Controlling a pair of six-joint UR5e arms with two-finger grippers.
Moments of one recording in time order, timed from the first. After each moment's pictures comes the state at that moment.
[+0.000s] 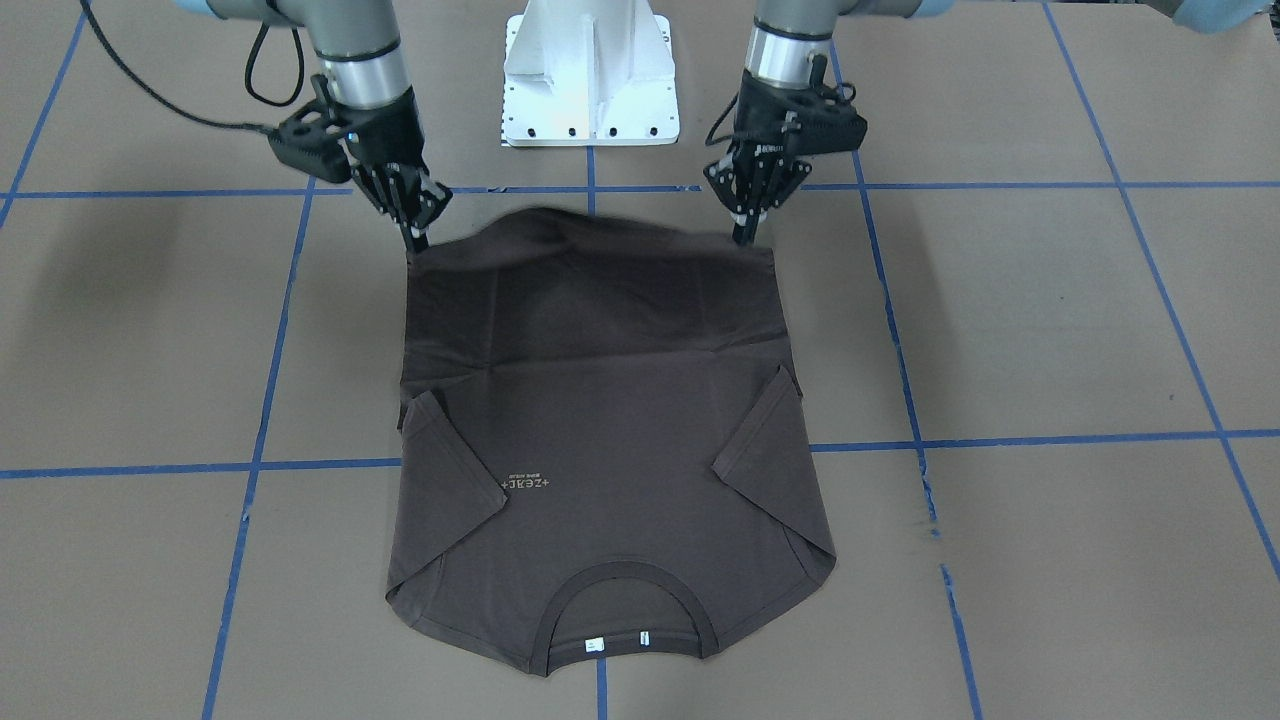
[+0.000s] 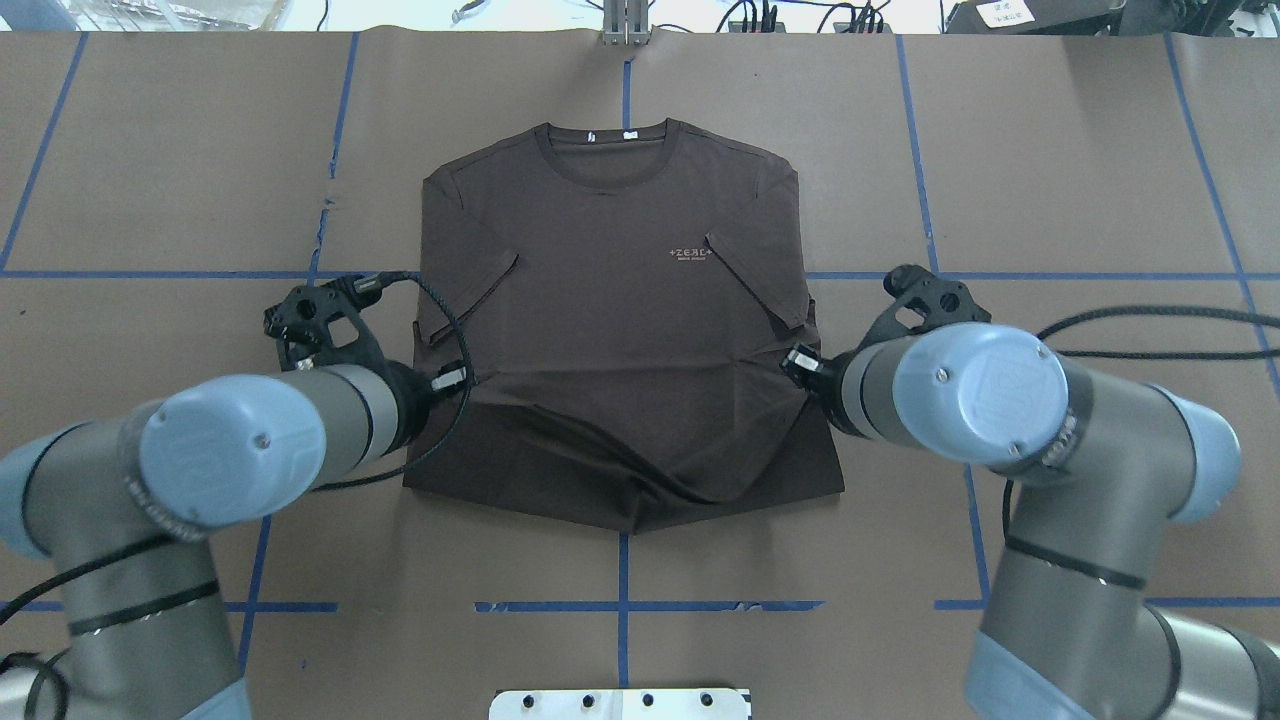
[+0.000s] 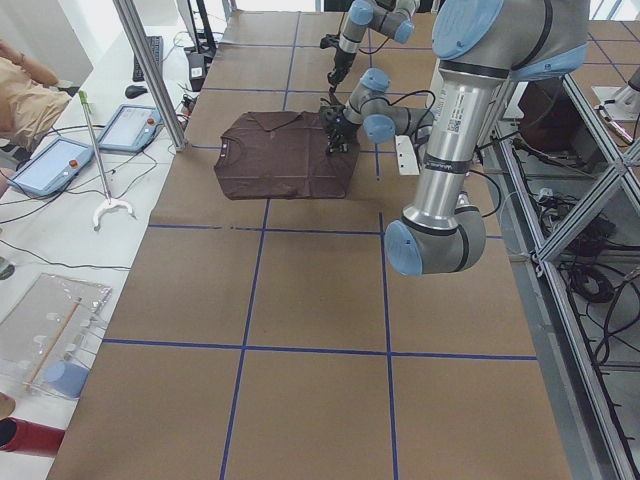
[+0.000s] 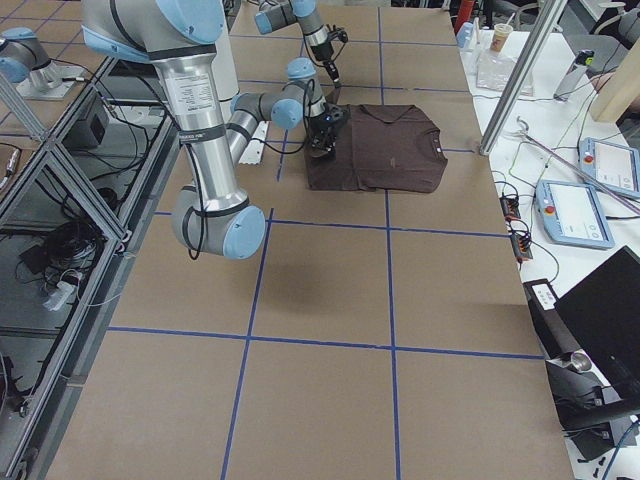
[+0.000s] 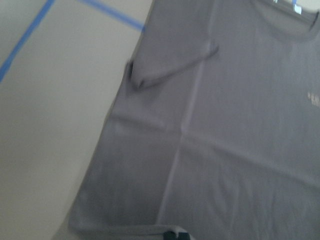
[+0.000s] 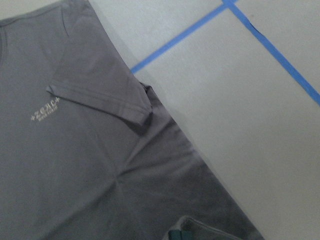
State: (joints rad) left arm -0.44 -1.97 -2.04 -1.66 -1.45 -1.64; right arm 0.50 -1.19 2.05 -1.60 1.61 1.82
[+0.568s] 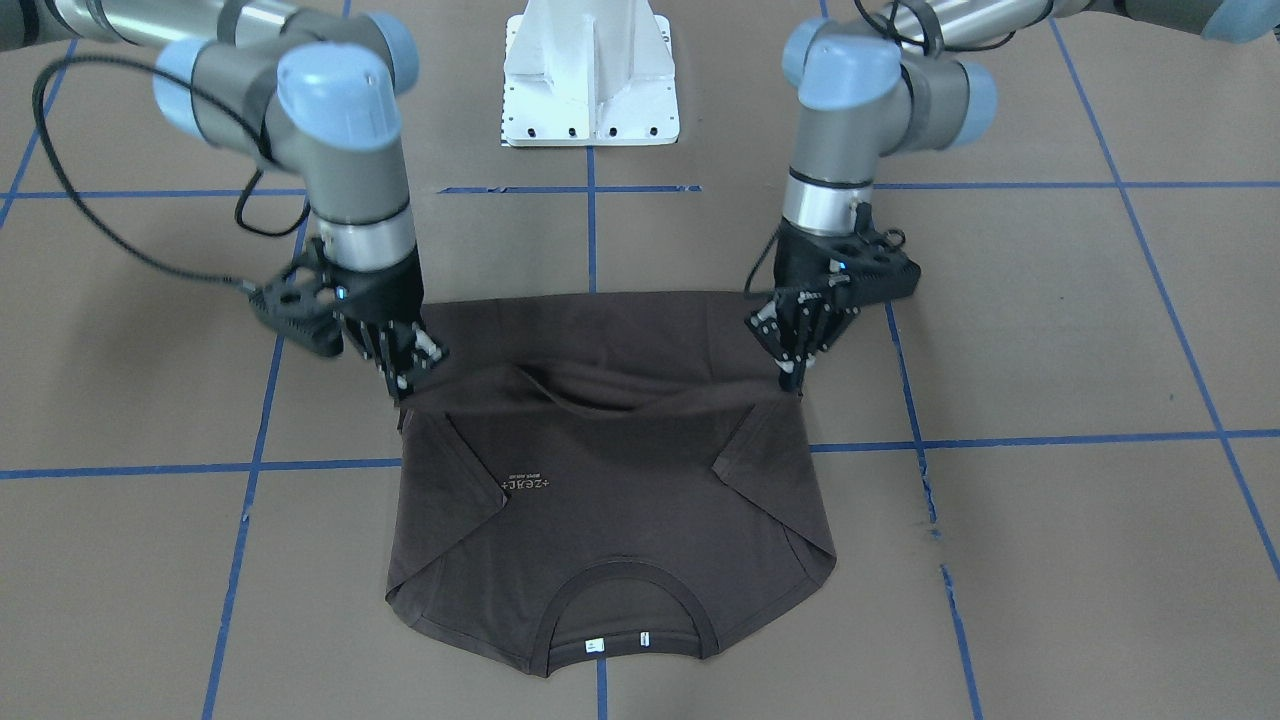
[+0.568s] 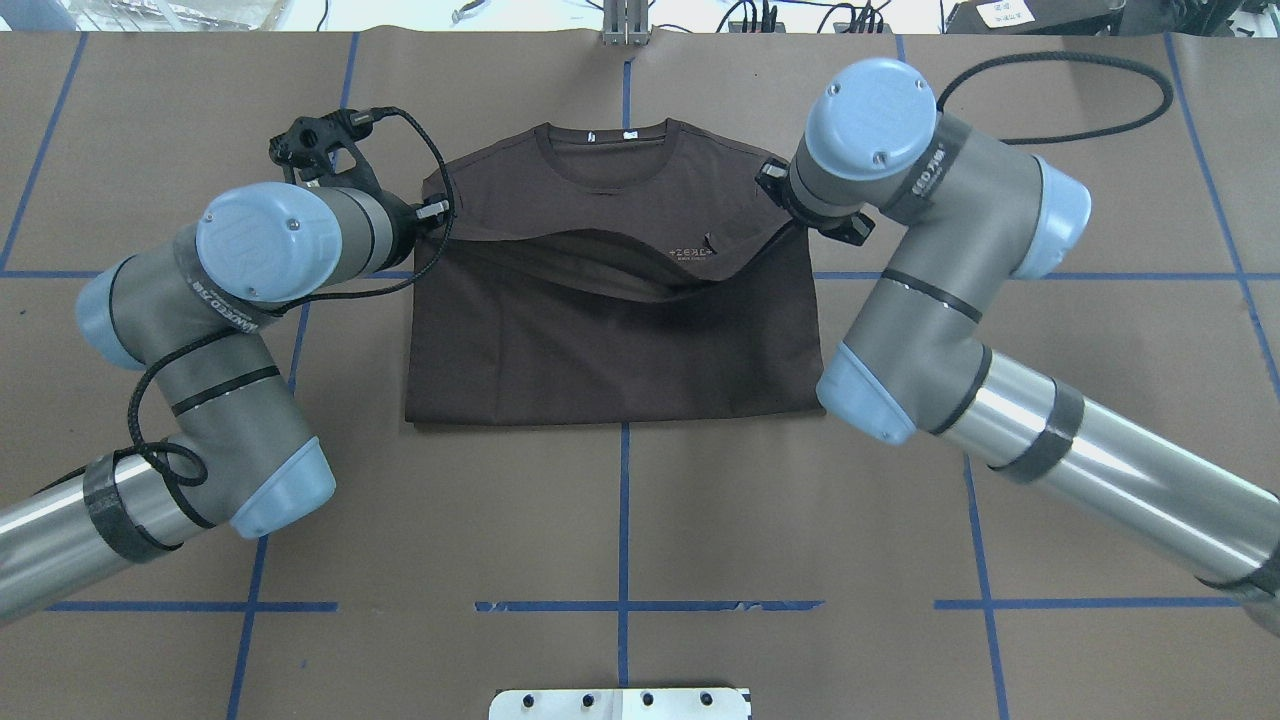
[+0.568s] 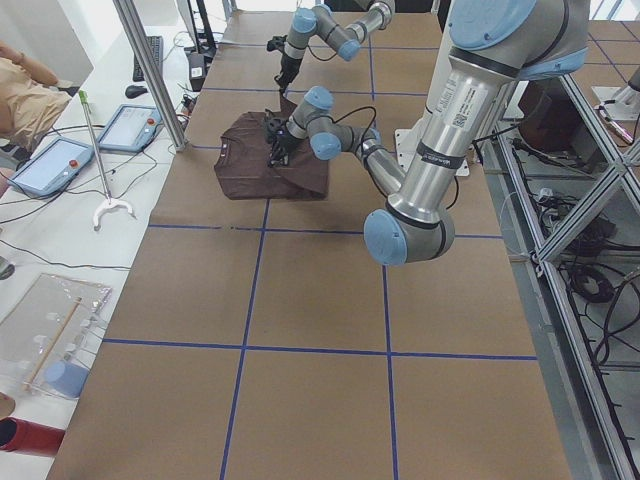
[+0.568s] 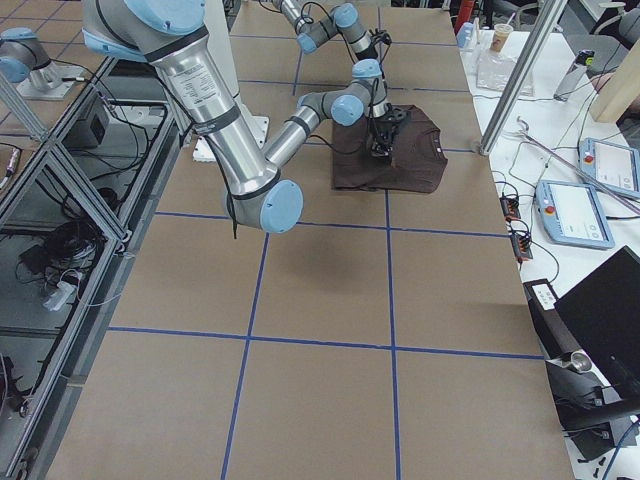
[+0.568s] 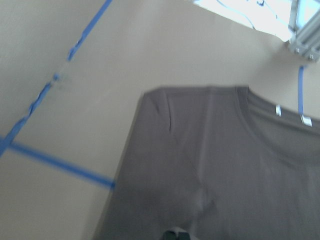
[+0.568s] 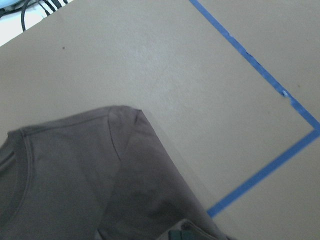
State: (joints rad) left arm -0.66 -2.07 -1.69 -1.95 -1.48 -1.48; right arm 0.74 -0.90 1.58 -1.52 1.71 1.66
